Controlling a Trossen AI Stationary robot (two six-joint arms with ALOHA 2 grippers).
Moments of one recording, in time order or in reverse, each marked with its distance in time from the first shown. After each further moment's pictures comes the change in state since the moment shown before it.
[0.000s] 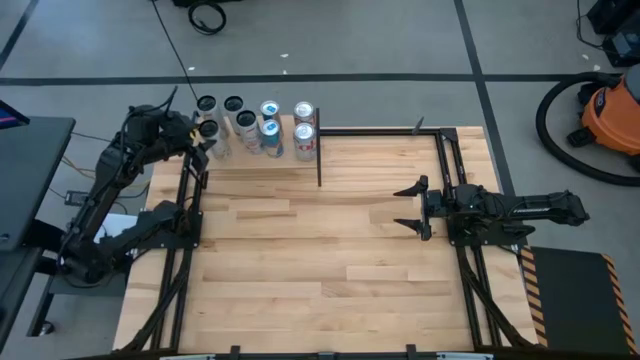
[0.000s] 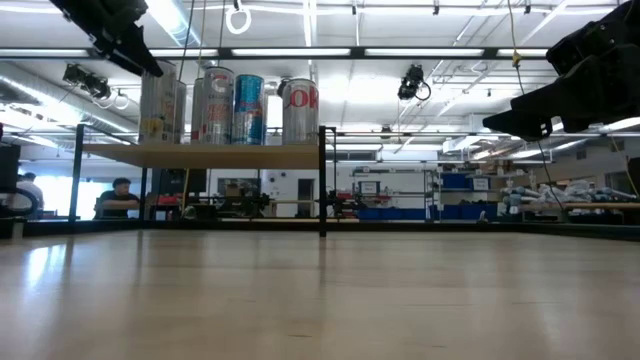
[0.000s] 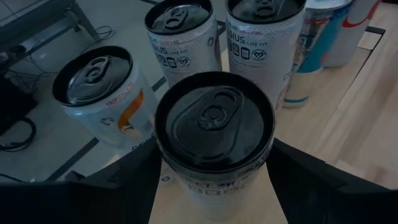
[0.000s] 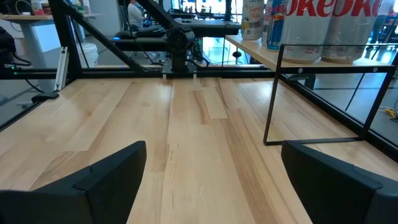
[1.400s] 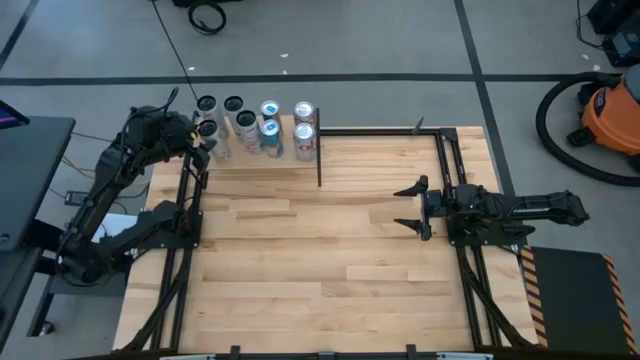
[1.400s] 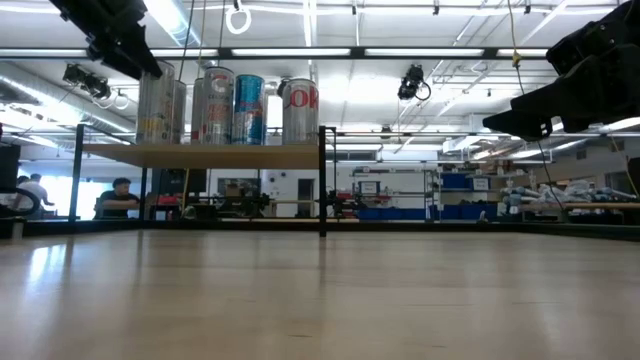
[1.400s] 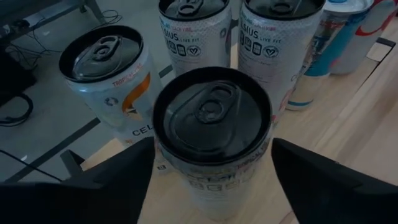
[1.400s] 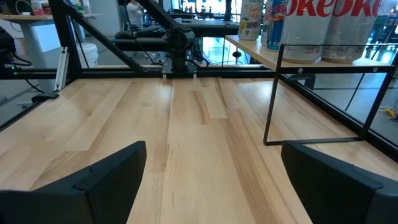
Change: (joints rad) left arm -0.035 -0.004 0.000 -0.017 -0.062 -0.123; right arm 0.000 0.000 0.000 0.000 0.000 0.000
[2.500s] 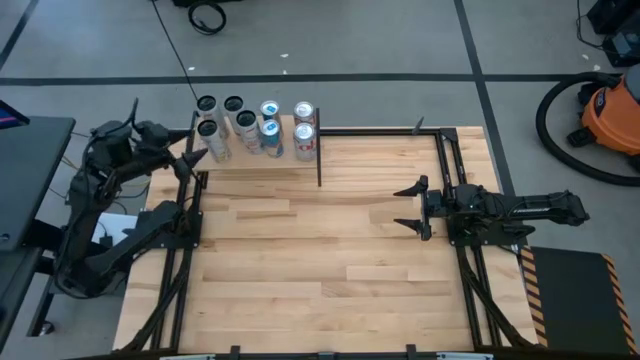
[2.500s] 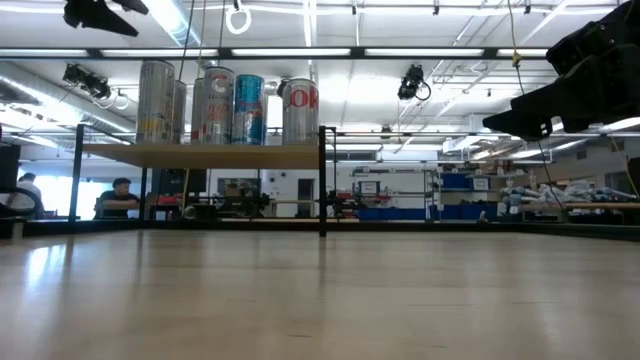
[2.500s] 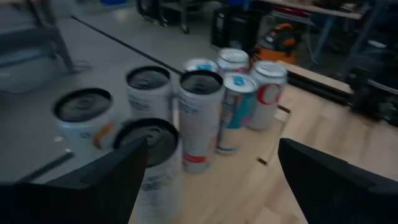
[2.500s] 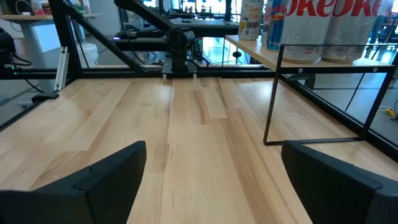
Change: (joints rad) left arm 0.000 -0.183 0.080 -0.025 0.182 -0.167; right arm 0.000 0.000 0.000 0.000 0.000 0.000
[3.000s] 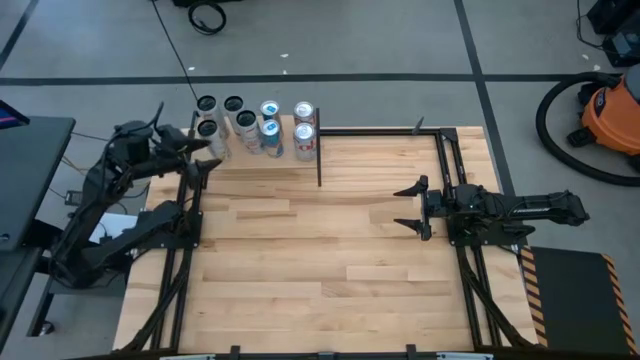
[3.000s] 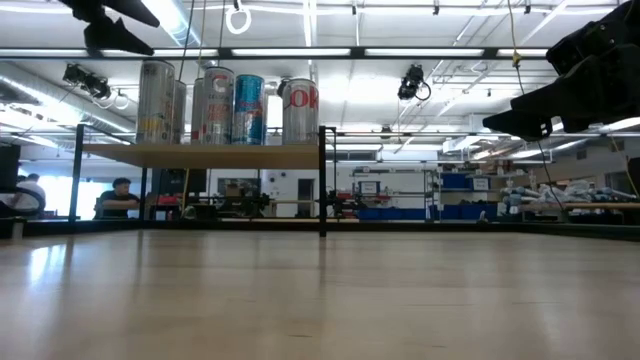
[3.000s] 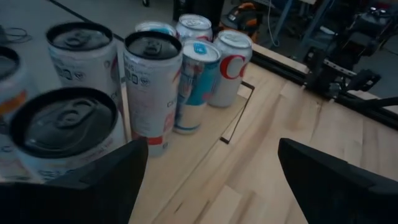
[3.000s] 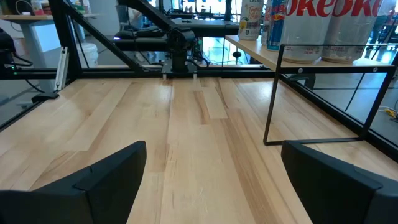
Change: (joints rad) left arm -0.123 0.034 -0.092 0.033 0.061 -0.075; right arm 0.000 0.000 0.000 0.000 0.000 0.000
